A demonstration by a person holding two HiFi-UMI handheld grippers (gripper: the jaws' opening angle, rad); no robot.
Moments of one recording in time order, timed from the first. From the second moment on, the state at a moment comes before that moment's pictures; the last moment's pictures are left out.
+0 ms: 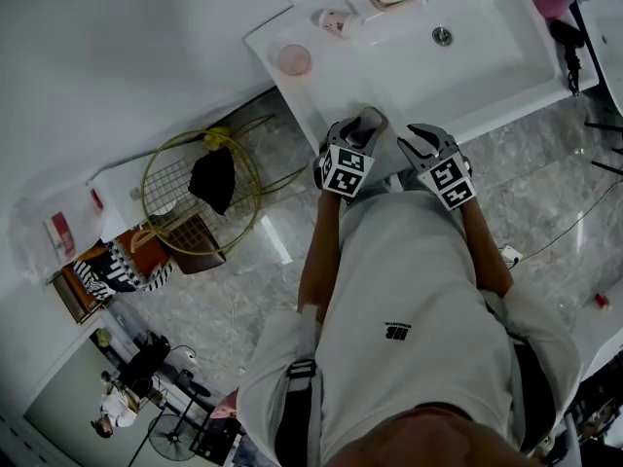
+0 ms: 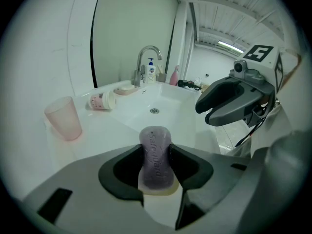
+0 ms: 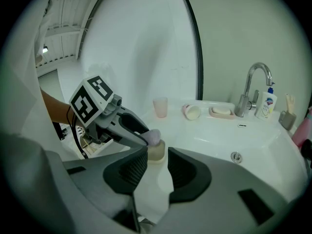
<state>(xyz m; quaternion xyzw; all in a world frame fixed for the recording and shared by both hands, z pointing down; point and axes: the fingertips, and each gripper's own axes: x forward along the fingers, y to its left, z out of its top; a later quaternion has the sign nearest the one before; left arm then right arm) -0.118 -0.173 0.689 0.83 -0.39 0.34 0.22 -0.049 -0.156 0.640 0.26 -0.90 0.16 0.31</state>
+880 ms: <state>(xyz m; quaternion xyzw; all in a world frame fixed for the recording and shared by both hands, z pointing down) -0.140 -0.194 0.598 0.84 -0.45 0.25 0.16 -0.068 -0.175 0.597 0.28 -0.91 0.13 0.27</state>
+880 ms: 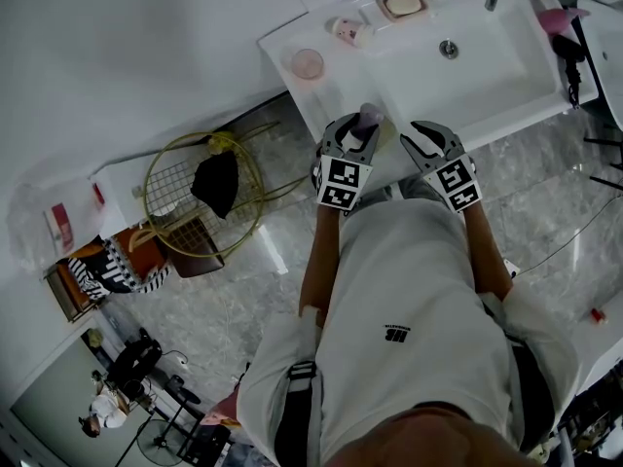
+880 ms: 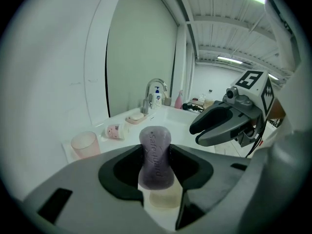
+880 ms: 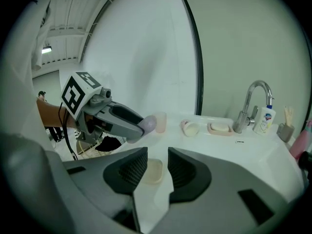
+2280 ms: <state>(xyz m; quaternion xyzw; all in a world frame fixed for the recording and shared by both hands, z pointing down) -0.200 -0.167 0.406 0.86 -0.49 0.11 -0.01 -0.110 -0.177 0.437 0.32 -0.94 0.04 0.13</state>
